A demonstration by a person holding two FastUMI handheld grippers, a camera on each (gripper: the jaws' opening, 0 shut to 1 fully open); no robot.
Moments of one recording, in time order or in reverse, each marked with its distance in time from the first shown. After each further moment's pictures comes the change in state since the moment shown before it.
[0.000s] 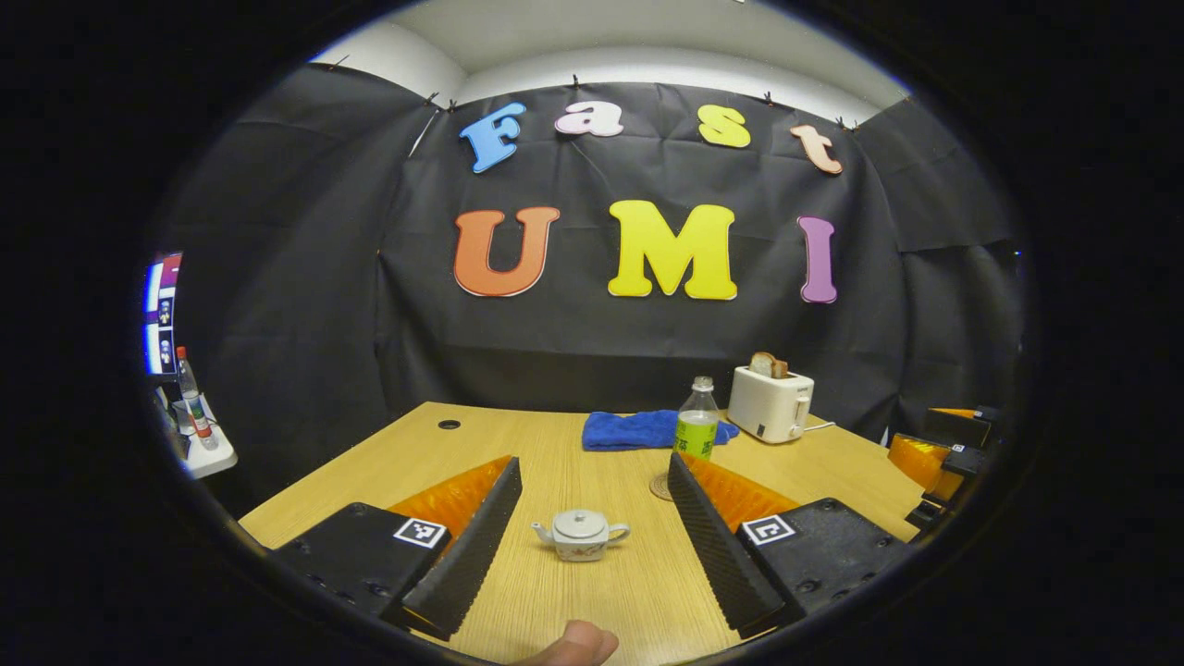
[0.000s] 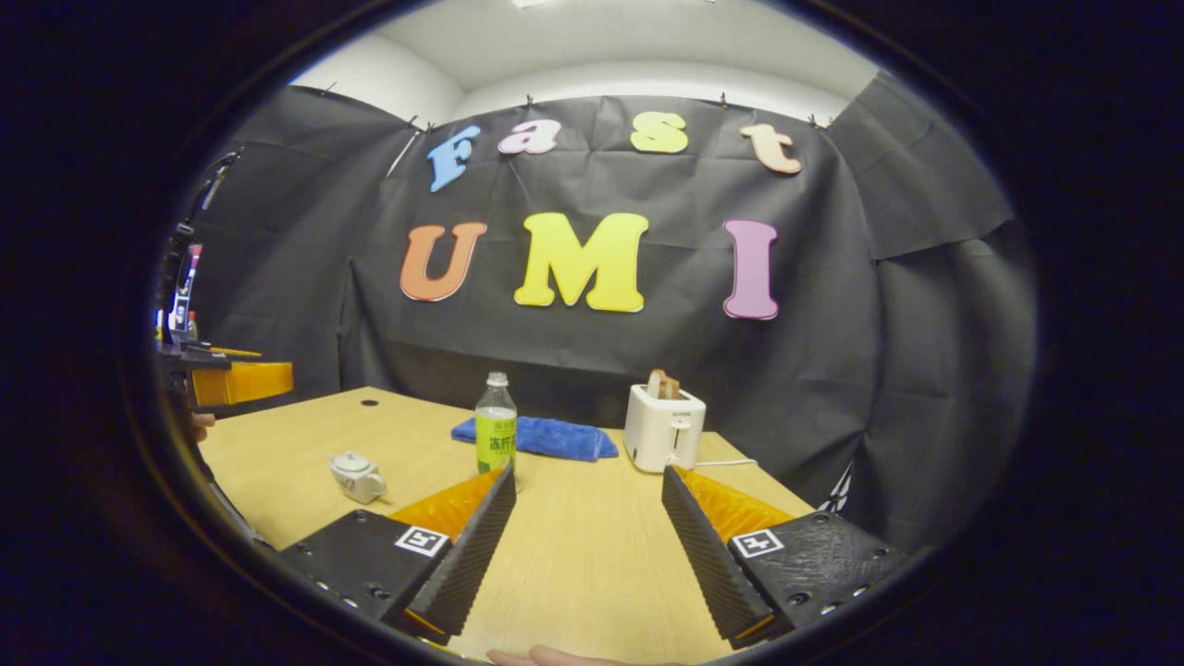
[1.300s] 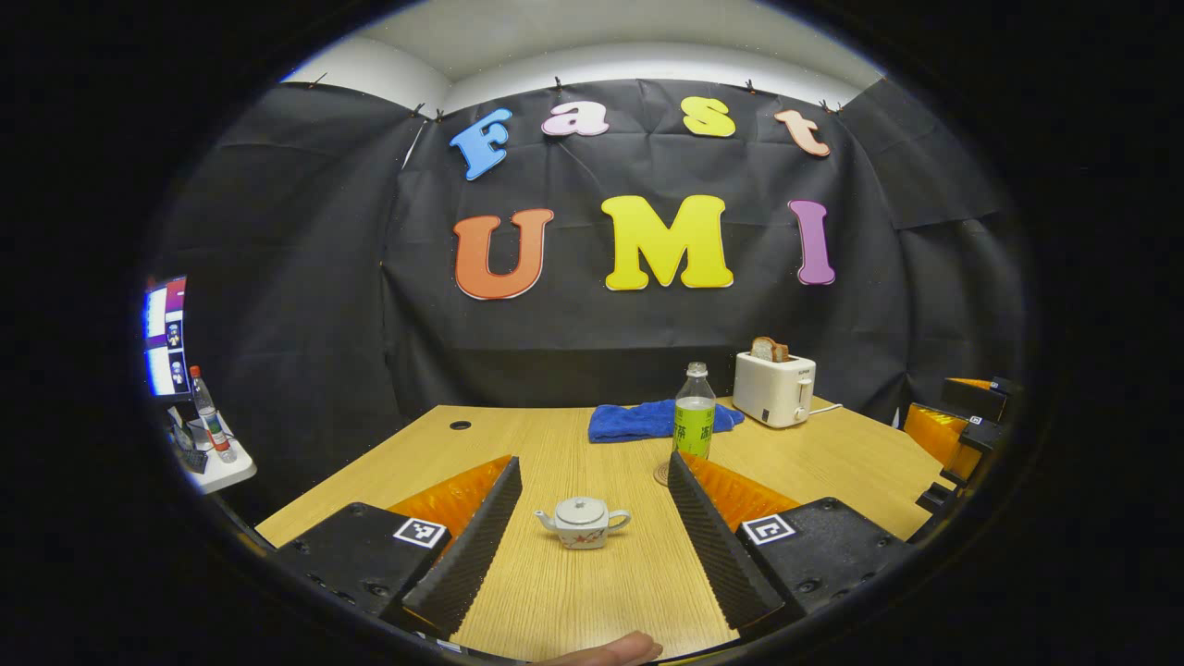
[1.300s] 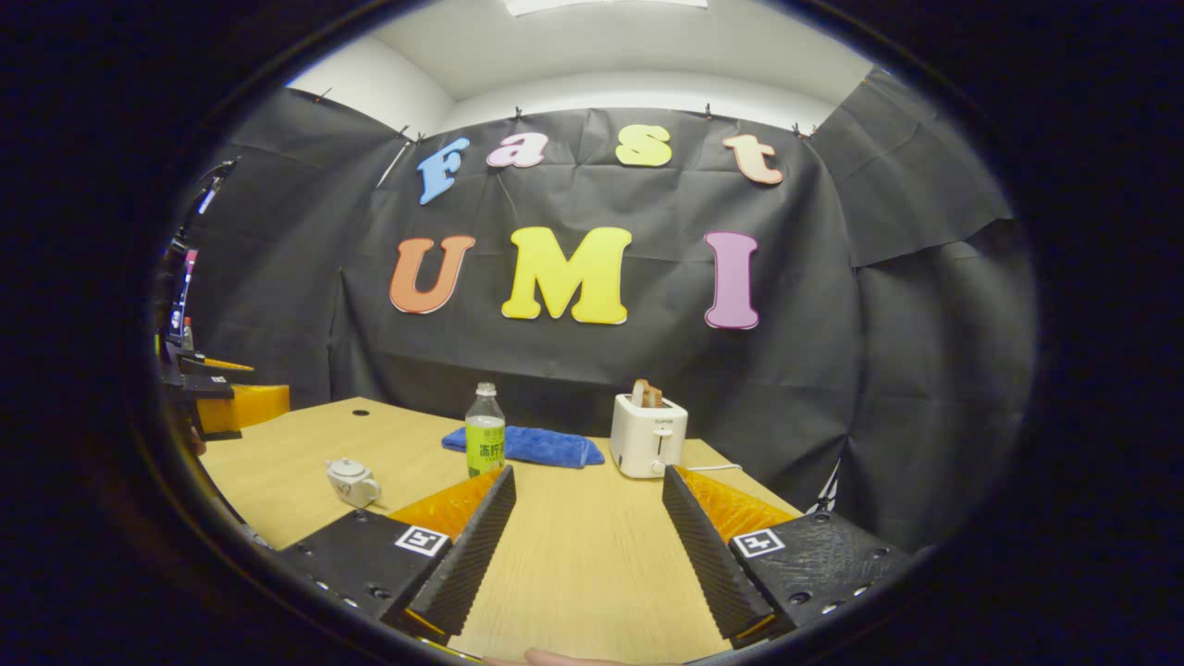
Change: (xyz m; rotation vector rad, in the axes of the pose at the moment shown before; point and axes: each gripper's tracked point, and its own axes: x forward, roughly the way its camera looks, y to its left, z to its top) left arm -0.007 -0.005 -0.010 0.049 0.001 0.058; right arm -0.011 -0.013 -0.003 0.024 -0.029 -0.039
